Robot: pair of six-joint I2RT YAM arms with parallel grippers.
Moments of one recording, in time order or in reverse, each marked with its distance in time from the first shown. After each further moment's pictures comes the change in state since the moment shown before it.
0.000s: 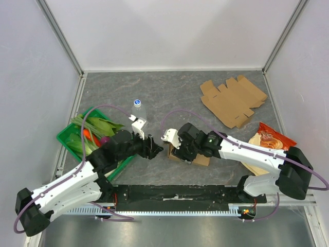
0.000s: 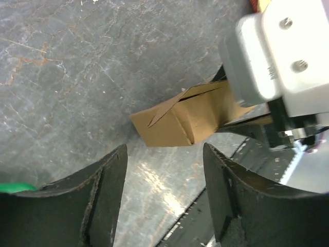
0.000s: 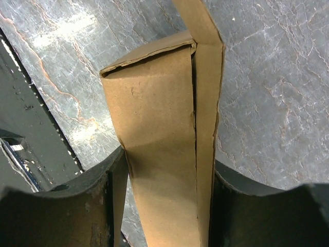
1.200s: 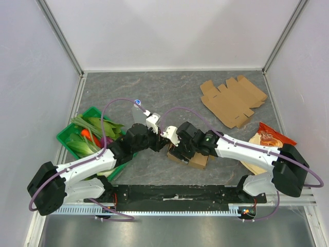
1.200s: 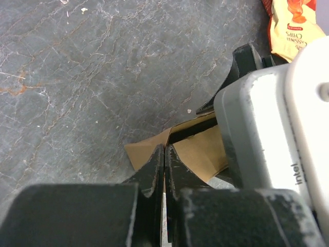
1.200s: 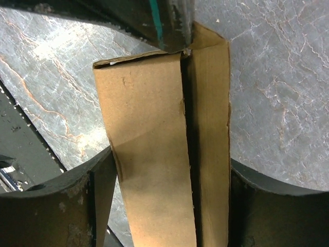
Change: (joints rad) left arm -0.013 0.383 0.016 0.336 0.019 0.066; right arm -0.043 0.052 -0.001 0.053 0.017 0.039
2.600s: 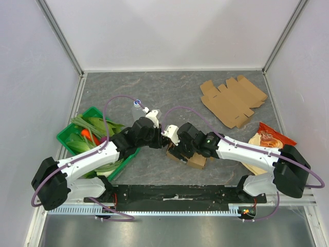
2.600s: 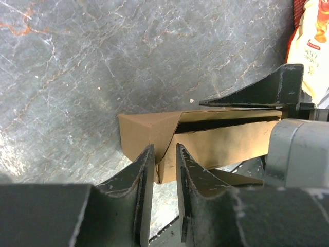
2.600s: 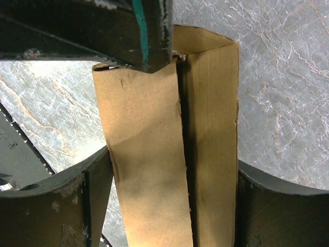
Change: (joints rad) left arm -0.004 0.075 0.181 -0.319 -0.069 -0.264; right arm 0.005 -0.019 -0.045 0.093 0.029 0.037
